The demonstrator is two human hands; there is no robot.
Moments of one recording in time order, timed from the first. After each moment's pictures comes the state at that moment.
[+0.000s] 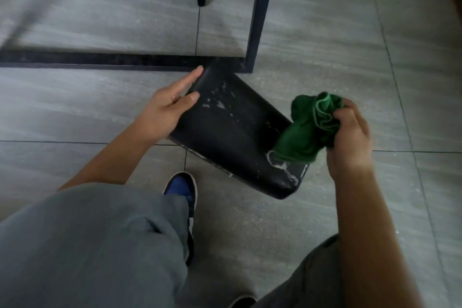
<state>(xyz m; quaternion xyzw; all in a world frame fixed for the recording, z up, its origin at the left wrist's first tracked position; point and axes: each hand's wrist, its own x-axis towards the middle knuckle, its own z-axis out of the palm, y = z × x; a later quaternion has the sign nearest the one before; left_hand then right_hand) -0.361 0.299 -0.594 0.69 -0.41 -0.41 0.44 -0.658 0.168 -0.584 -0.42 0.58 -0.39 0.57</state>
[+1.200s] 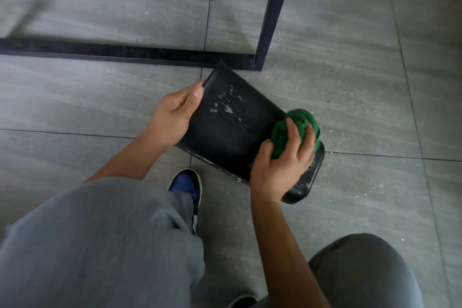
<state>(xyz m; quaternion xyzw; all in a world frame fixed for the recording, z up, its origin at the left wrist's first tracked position) -0.373 0.310 -0.596 0.71 -0.38 -0.36 0.47 -0.573 0.270 -0.657 -0.63 0.63 -0.38 0.26</state>
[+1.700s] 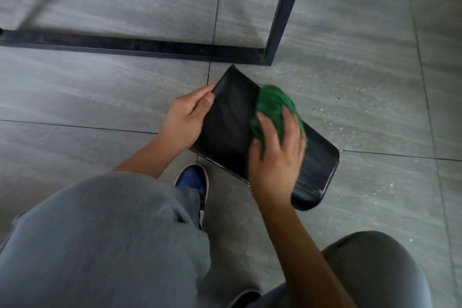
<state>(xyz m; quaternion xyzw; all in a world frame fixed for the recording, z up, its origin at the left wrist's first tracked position) -0.377 0.316 -0.610 0.75 -0.41 -0.29 0.44 -0.573 0.277 -0.654 -0.81 0.50 -0.26 0.17</state>
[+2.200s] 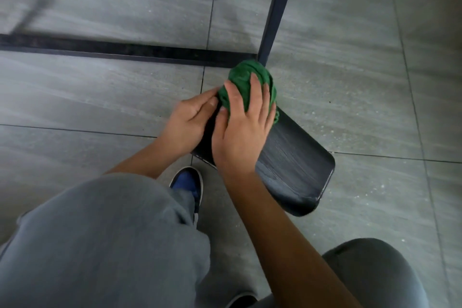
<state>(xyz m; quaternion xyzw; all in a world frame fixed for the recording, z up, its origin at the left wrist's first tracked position) -0.393 0.311 -0.597 0.71 -0.45 -0.31 0.44 -0.501 0.271 -0.617 -0.79 0.49 -0.31 0.20</state>
